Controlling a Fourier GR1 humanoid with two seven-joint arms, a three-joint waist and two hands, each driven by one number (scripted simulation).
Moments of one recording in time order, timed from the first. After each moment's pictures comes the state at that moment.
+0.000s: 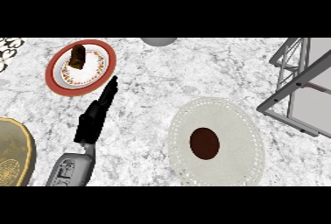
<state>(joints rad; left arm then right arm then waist) -0.21 0.03 -0.05 -1.41 -0.19 -0.01 0.01 -0.23 -1.35 -0.31 -1.19 -0.50 0.35 -0.76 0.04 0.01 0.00</state>
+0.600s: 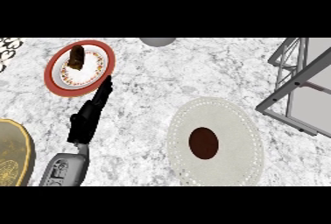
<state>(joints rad) -0.20 0.06 -0.02 -1.41 -0.17 -0.03 0.01 -0.53 -1.15 -0.15 -1.06 -0.53 0.46 -0.63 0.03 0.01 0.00</state>
